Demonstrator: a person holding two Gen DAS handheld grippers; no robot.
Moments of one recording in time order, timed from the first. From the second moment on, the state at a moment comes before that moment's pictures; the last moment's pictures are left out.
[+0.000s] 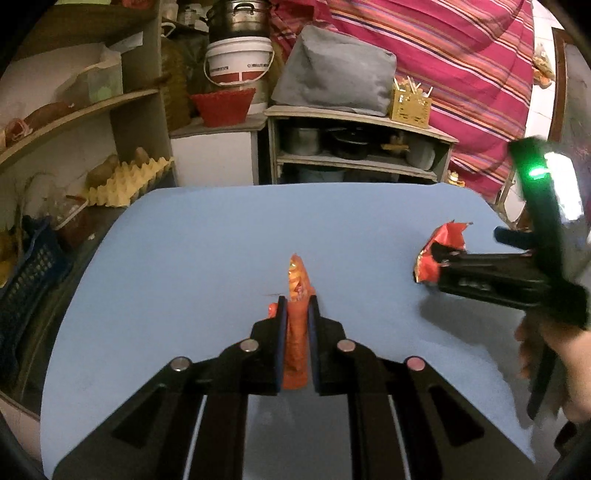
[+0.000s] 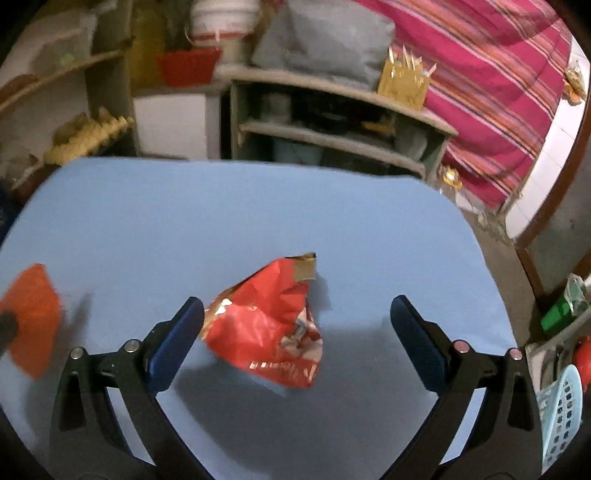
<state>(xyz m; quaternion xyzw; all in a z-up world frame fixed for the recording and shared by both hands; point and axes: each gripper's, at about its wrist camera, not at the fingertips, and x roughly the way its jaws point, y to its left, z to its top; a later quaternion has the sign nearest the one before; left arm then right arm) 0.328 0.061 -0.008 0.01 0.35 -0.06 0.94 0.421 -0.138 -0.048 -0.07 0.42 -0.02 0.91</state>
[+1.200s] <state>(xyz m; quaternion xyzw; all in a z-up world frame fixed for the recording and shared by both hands) 0.270 0.003 0.045 -0.02 0.31 -0.09 0.95 0.197 -0.372 0.048 0.00 0.30 -0.09 0.95</state>
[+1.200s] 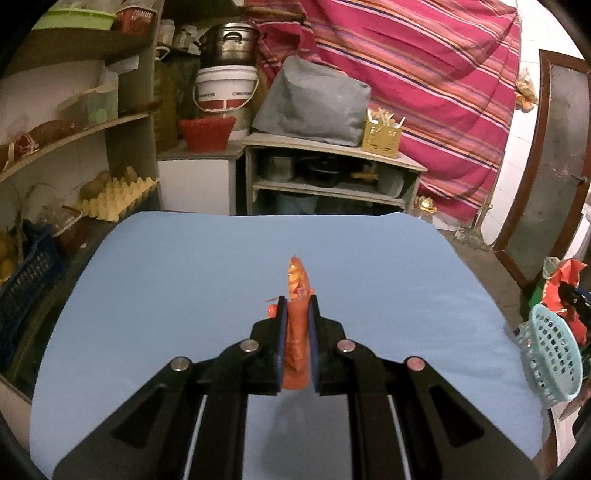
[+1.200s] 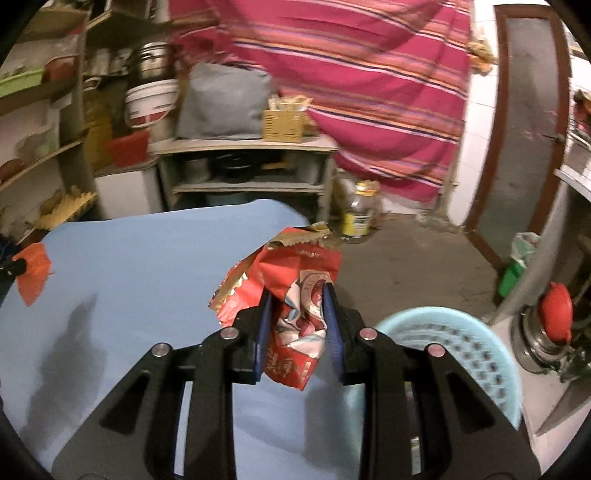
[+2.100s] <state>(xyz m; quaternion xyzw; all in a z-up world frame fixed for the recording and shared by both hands) 0.229 -0.309 0.084 0.05 0.29 -0.30 0.91 0.114 -0.556 0.032 0.08 0.31 -0.18 0.93</state>
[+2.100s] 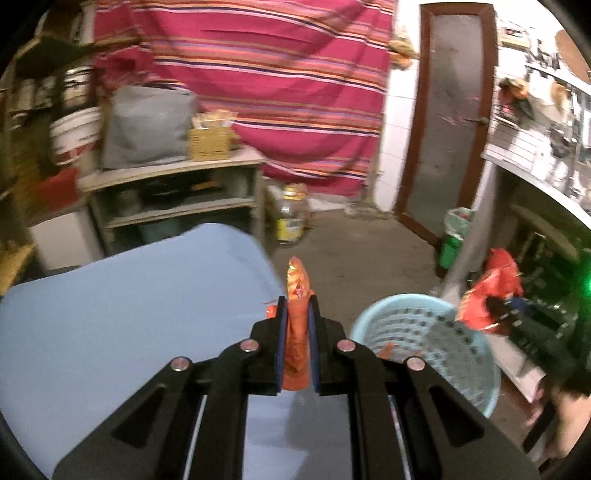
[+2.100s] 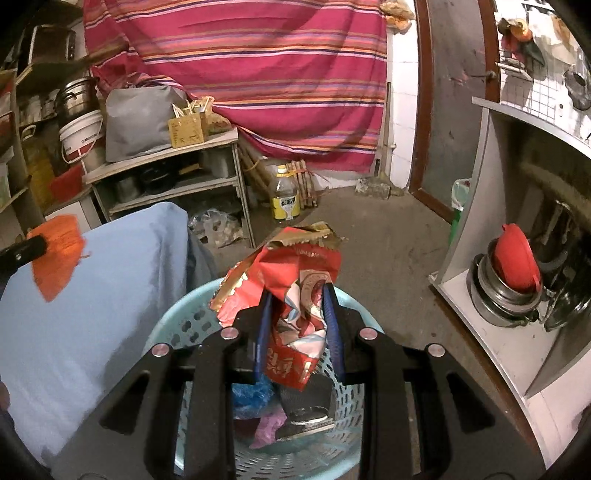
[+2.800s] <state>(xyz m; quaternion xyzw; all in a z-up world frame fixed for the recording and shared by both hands) 0.223 -0.426 0.036 0.09 0.36 -0.38 0.85 0.101 -0.592 0.014 0.11 0.34 -0.20 0.91</state>
